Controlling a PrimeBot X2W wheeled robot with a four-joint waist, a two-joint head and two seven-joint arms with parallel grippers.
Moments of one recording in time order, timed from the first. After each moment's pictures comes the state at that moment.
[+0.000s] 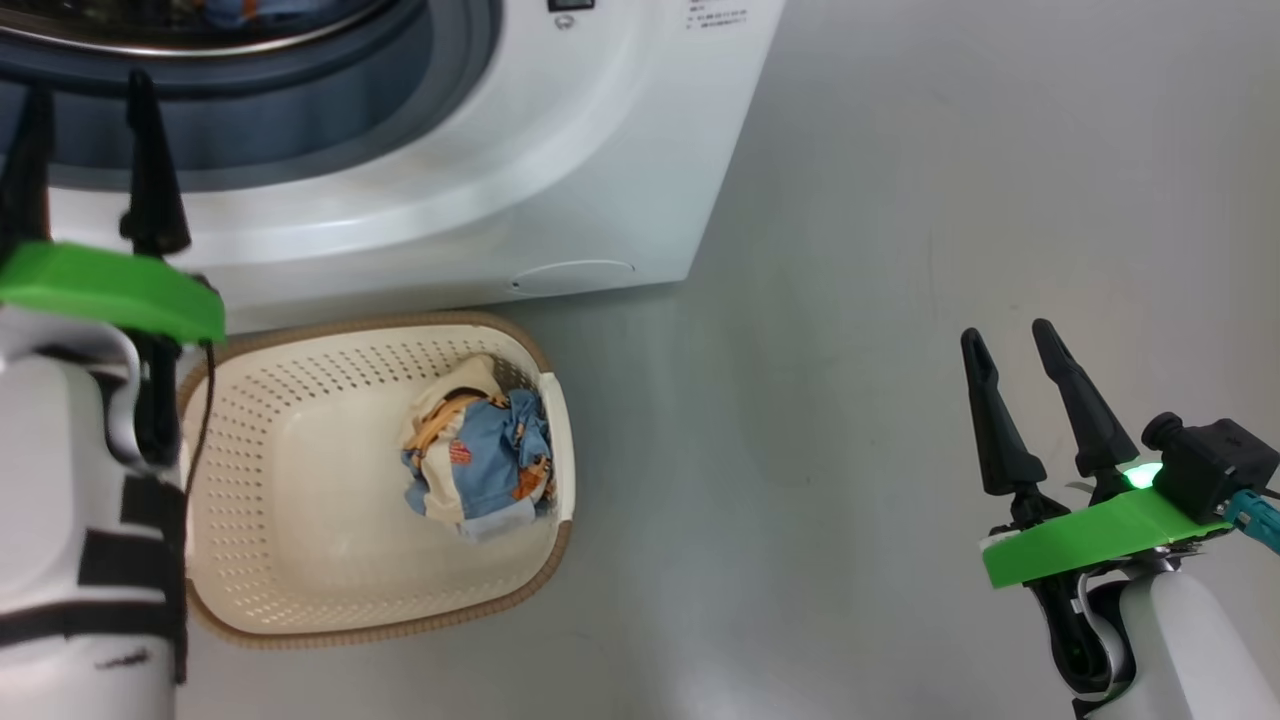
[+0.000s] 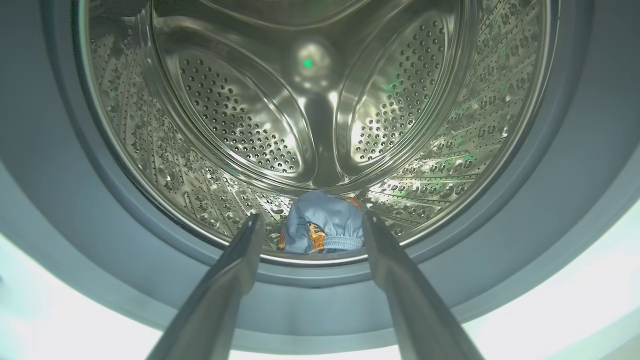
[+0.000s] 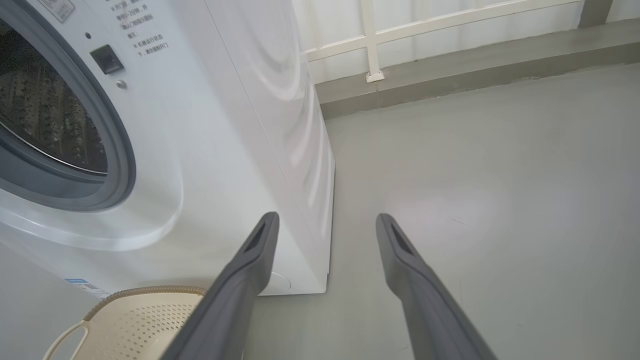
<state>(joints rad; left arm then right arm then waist) -0.81 0.14 0.07 0.61 -0.22 -0.13 -0.26 -0.27 -0.15 0.06 0.18 0.41 0.13 -0.26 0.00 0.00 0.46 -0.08</state>
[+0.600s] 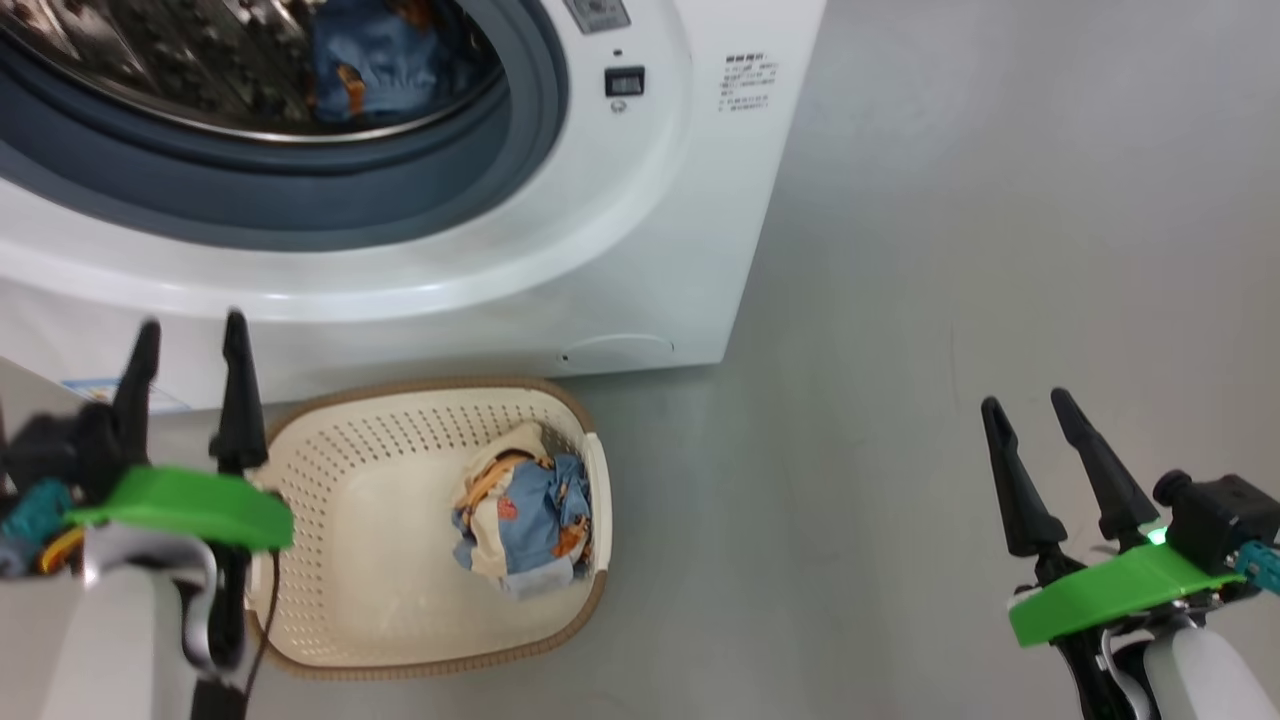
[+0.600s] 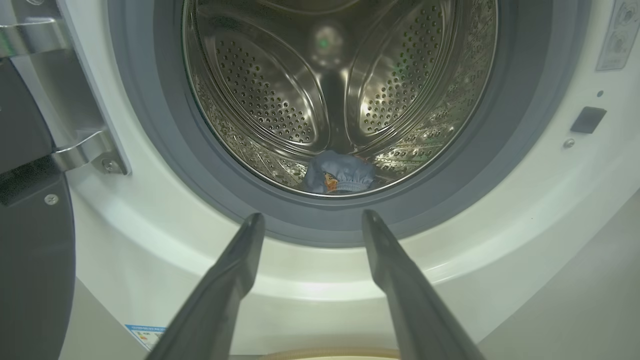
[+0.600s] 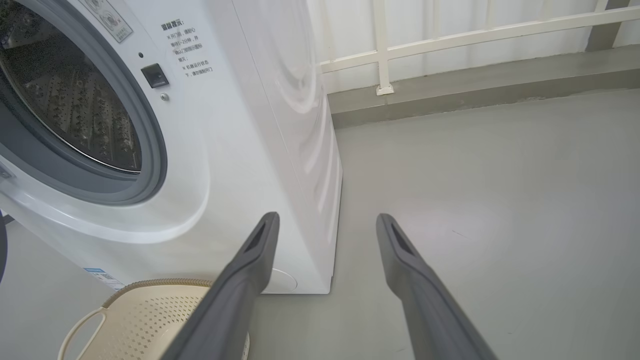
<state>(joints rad) -0.46 0.10 0.08 0.43 -0.22 -0.13 -0.26 -0.19 -0.20 0.05 0.21 0.42 0.13 -0.26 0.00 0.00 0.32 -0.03</state>
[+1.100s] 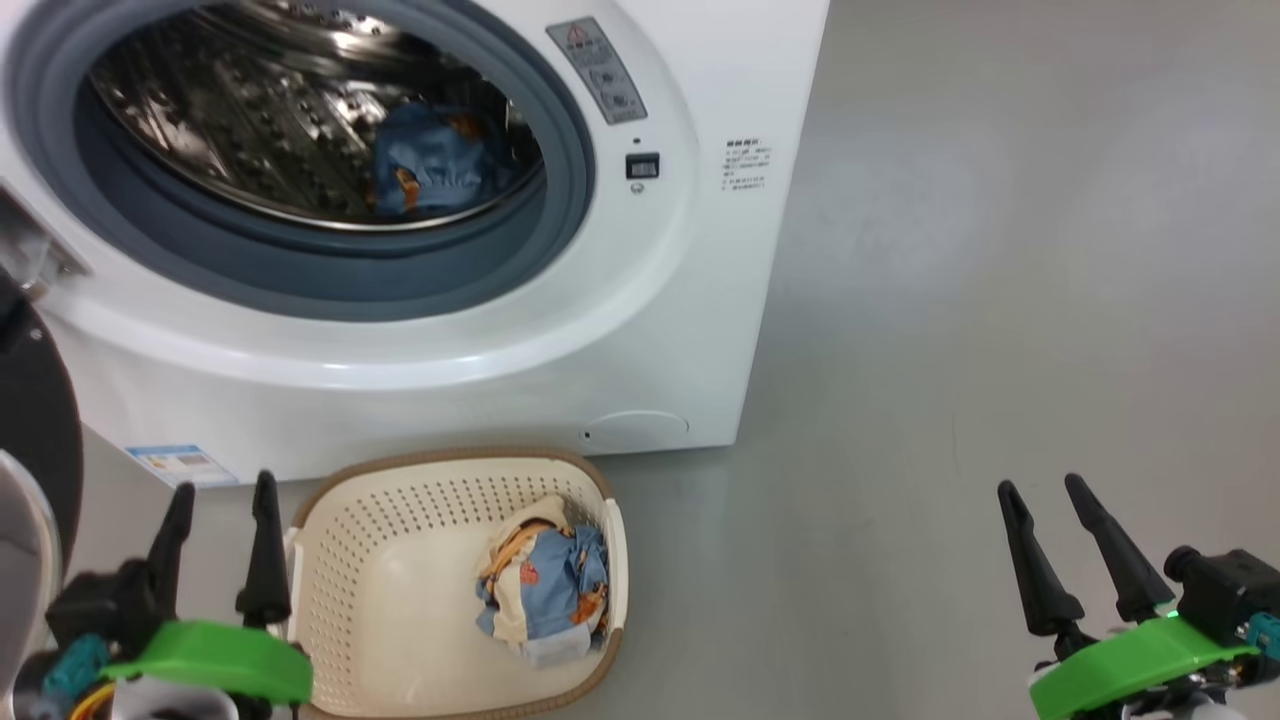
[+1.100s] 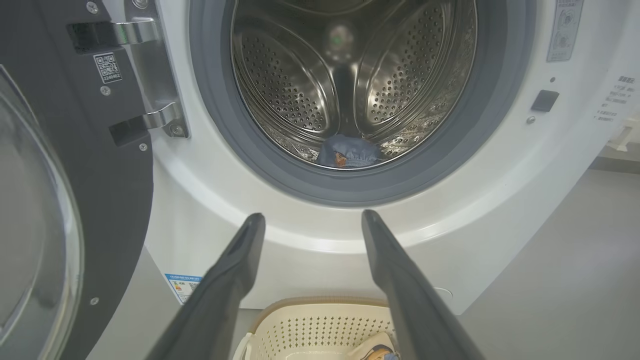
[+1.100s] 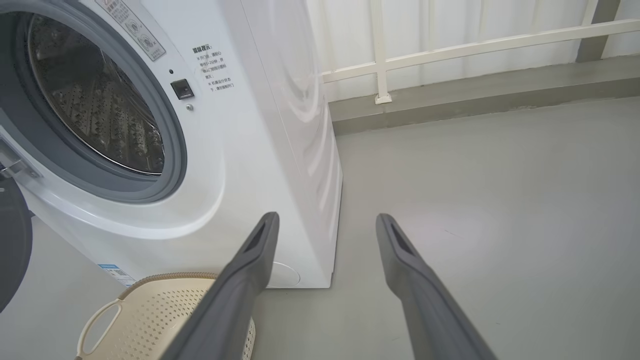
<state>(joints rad) -0.19 0.08 0.09 0.34 -0.22 -0.13 -0.26 -0.07 -0.23 0.05 0.22 0.44 0.13 -0.26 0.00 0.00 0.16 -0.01</state>
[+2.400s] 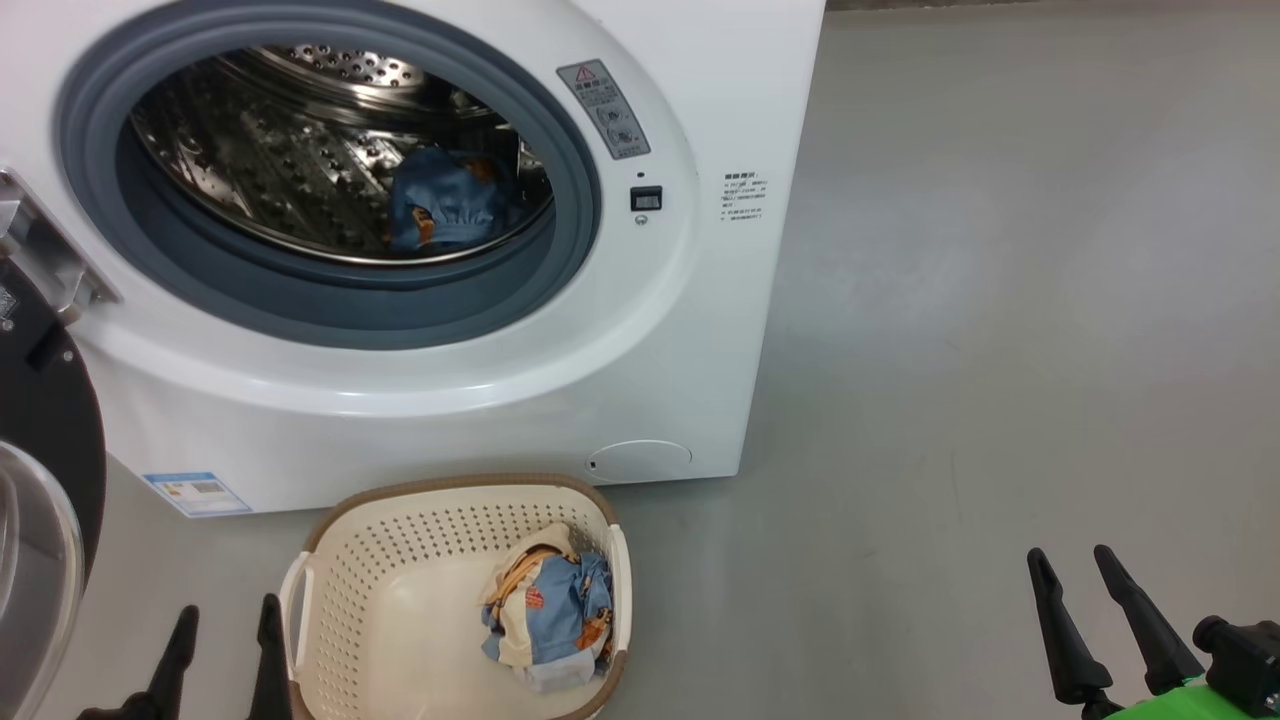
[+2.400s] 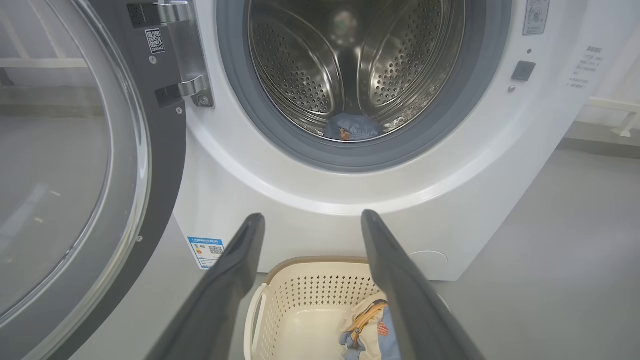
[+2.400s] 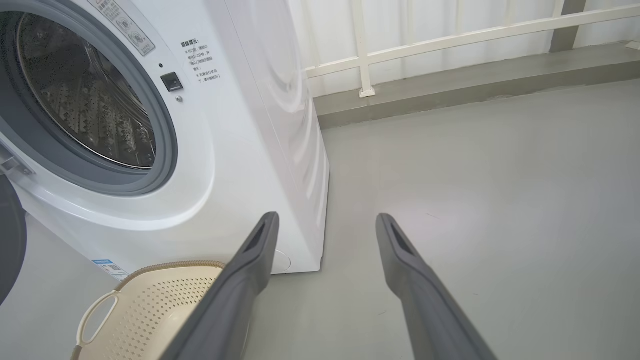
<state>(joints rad) 0.08 0.05 0.13 0.16 -0.20 -0.13 -0.26 0.06 -0.23 0.01 0.18 0.45 0.13 -0.26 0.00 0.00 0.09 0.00</state>
